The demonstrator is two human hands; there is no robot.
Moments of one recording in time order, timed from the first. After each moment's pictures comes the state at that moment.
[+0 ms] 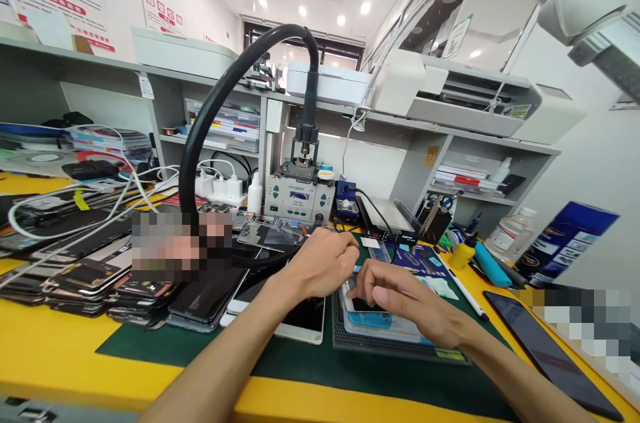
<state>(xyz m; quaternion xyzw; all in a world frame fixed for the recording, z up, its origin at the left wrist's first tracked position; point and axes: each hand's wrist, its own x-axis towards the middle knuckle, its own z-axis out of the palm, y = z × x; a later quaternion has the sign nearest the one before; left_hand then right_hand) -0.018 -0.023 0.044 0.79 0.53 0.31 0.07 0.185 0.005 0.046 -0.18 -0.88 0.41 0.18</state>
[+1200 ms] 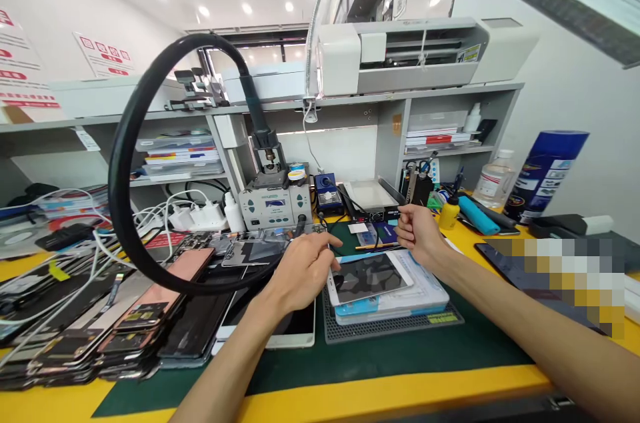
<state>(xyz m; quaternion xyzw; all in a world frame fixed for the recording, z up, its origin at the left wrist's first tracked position) -0.005 -0.025 0.044 0.76 0.53 0.33 0.16 0.220 0.099 0.019 -0.42 -0.35 0.62 0.56</state>
